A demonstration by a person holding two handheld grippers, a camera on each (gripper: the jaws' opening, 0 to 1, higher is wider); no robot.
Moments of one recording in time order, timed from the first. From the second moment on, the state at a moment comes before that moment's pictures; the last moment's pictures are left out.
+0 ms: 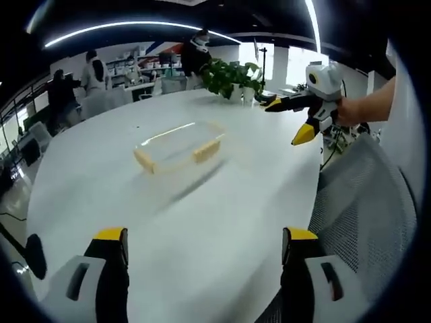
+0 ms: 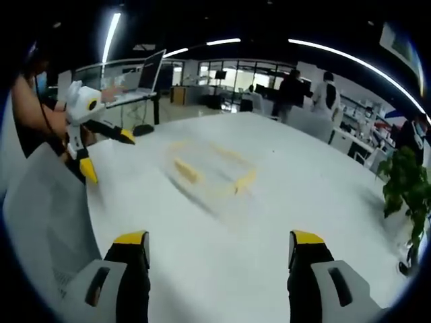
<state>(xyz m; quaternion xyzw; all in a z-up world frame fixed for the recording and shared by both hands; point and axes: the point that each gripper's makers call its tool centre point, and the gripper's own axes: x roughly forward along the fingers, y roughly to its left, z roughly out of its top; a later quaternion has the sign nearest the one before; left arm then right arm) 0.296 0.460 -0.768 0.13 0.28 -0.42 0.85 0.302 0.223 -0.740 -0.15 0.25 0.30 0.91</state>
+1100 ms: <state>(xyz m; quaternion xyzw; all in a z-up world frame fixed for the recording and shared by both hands) 0.285 0.461 -0.770 0.10 0.28 -0.40 0.87 0.279 0.210 -0.755 -0.12 0.25 0.28 0.92</state>
